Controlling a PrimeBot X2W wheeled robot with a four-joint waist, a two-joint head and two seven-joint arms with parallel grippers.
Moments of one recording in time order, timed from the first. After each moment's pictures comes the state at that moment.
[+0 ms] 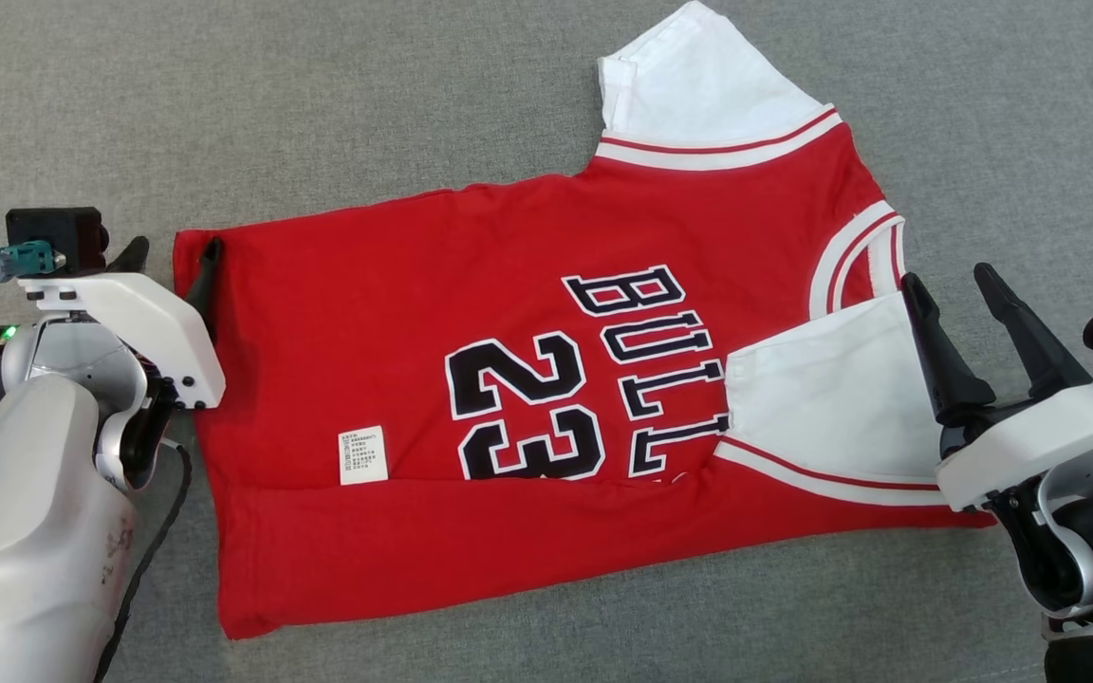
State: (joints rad) left arm -0.68 0.30 -0.25 0.68 -0.49 0.00 0.16; right arm -0.29 -0.19 0.06 0.09 0.41 0.13 0.10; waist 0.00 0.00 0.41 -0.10
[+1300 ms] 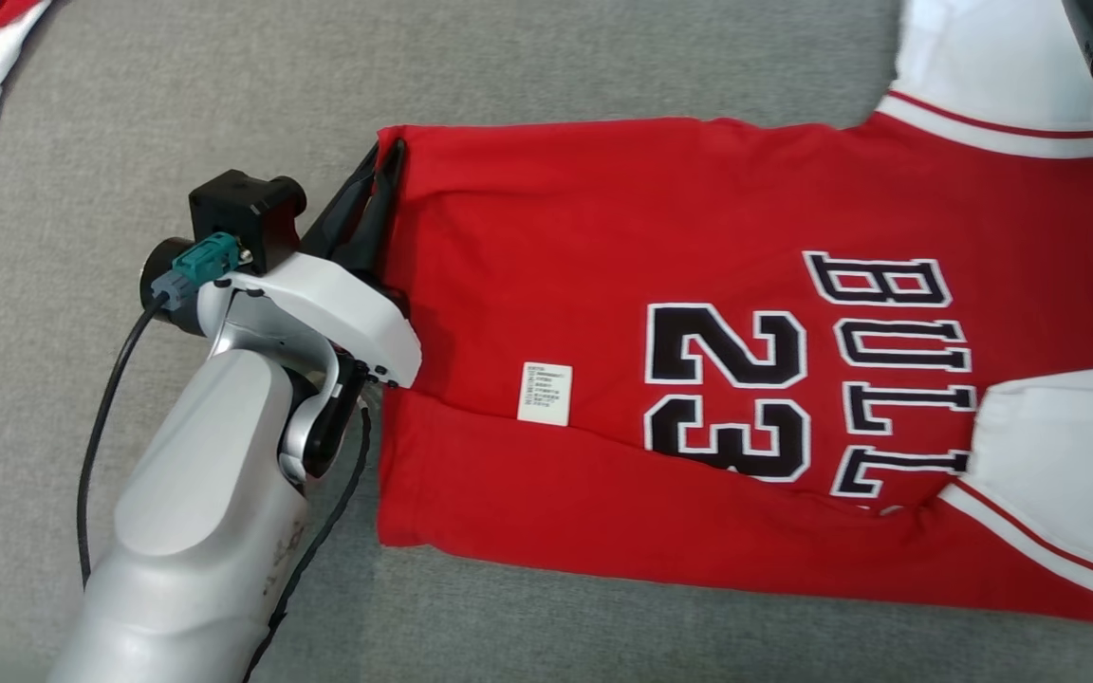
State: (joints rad) left arm -0.67 0.14 -0.38 0.44 -0.46 -0.02 -0.06; right arm -1.08 -0.38 0.23 0.66 0.32 0.13 0.45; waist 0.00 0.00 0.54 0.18
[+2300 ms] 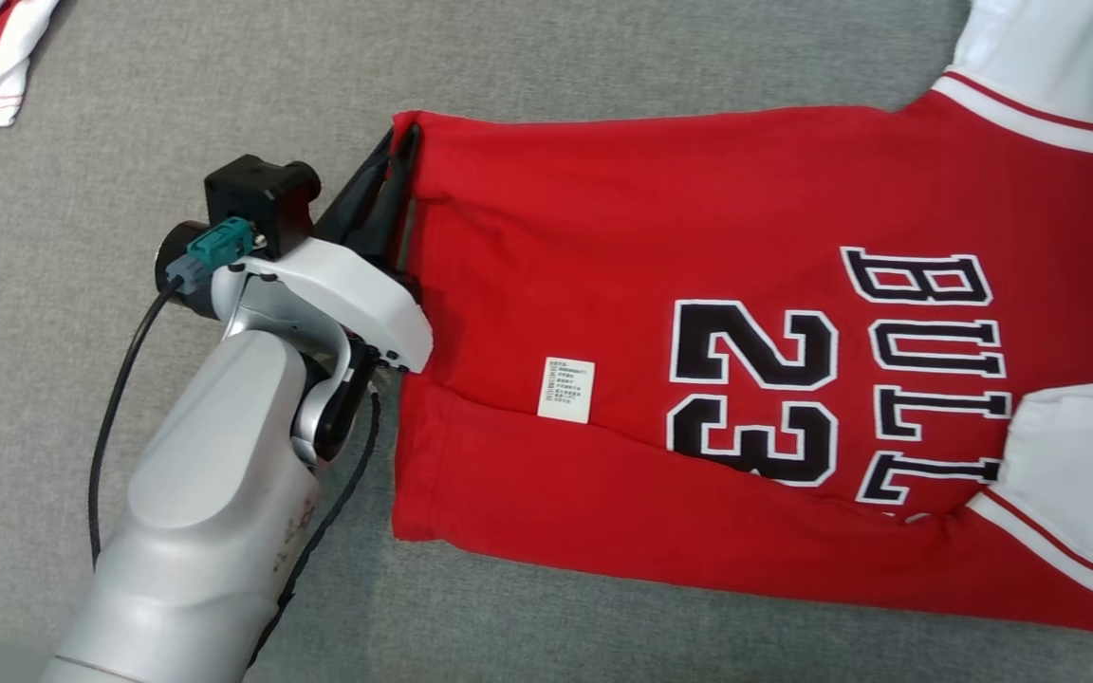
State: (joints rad) left arm -0.73 0.12 -0.42 0.52 -0.48 -0.03 -0.11; right arm -1.26 -0.37 0.29 0.99 0.27 0.13 0.32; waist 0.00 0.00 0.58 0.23
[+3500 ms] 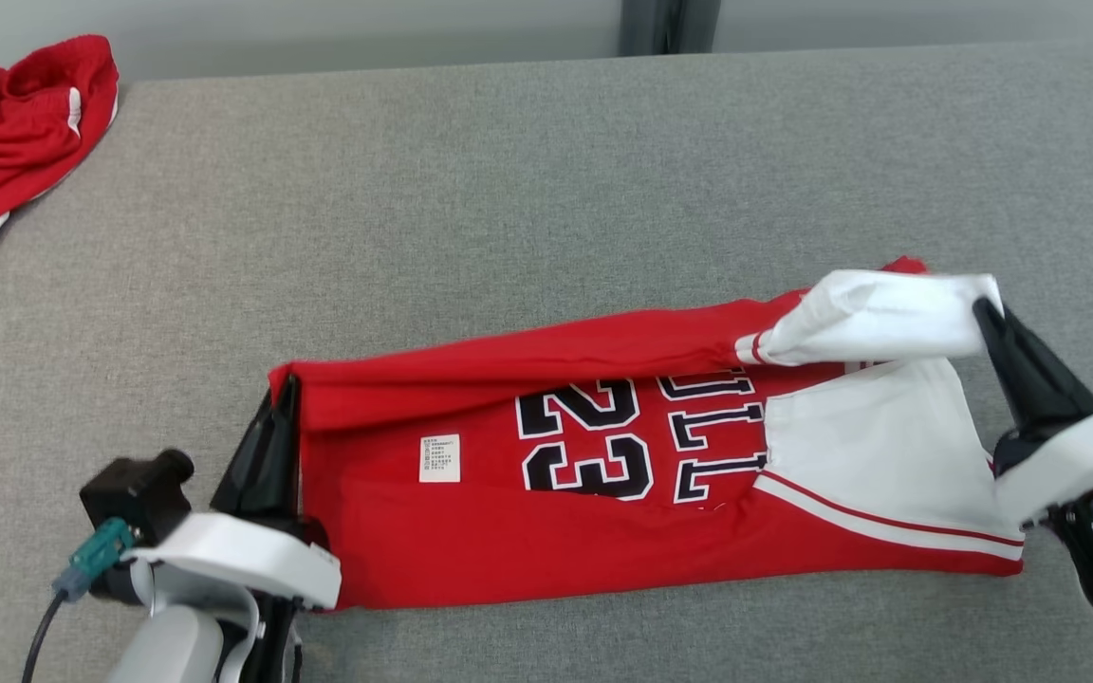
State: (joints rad) left arm -0.21 0.23 -0.30 0.22 -0.62 0.06 -0.21; right arm -0.34 -0.42 0.23 0.25 0.68 0.13 -0.02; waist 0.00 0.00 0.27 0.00
